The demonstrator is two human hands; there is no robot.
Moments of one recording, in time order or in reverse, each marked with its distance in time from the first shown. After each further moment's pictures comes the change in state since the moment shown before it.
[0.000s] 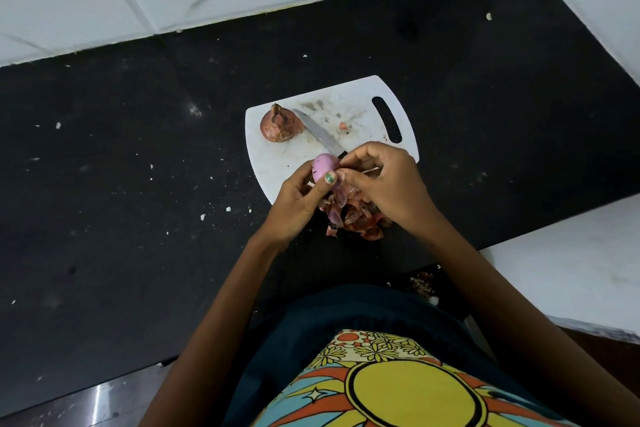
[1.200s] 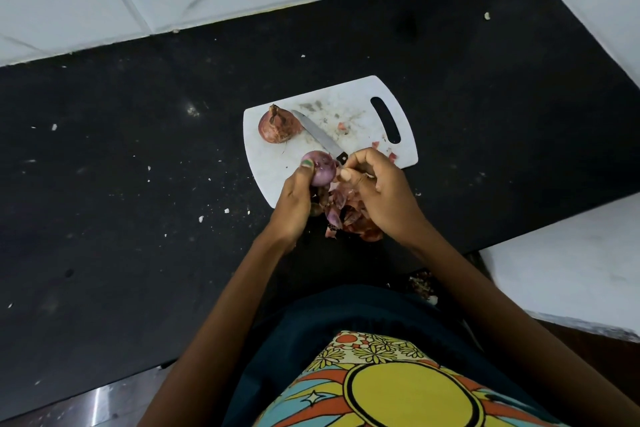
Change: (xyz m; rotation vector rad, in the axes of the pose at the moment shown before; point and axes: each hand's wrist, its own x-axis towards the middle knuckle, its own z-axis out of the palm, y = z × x) left_hand 0.010 -0.009 0.005 -0.116 0.075 -0.150; right_hand -0.004 0.026 0.013 0.028 0.010 -0.060
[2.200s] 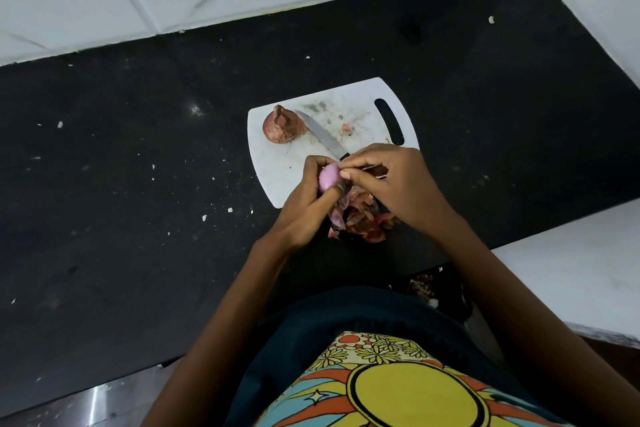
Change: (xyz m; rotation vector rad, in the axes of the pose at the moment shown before) left_hand -0.011 0.006 -0.004 0.321 -0.103 0.170; right_hand 0.010 -0.027 -0.023 -0.203 -0.091 -0.163
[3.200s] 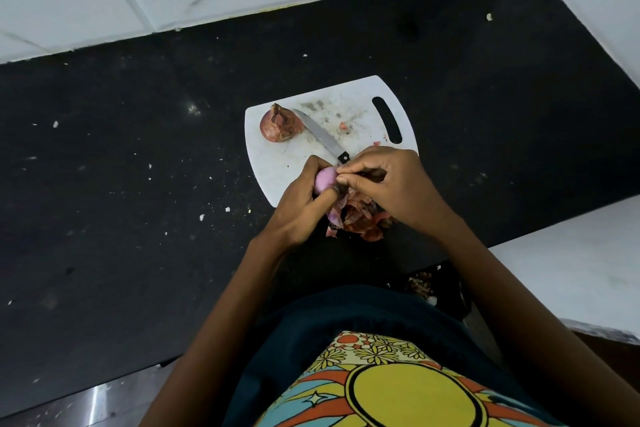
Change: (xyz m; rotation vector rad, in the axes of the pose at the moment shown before) left_hand 0.001 -0.002 -0.004 0.074 -0.015 0.022; right_hand -0.004 0.007 0.001 0.055 -0.033 0.006
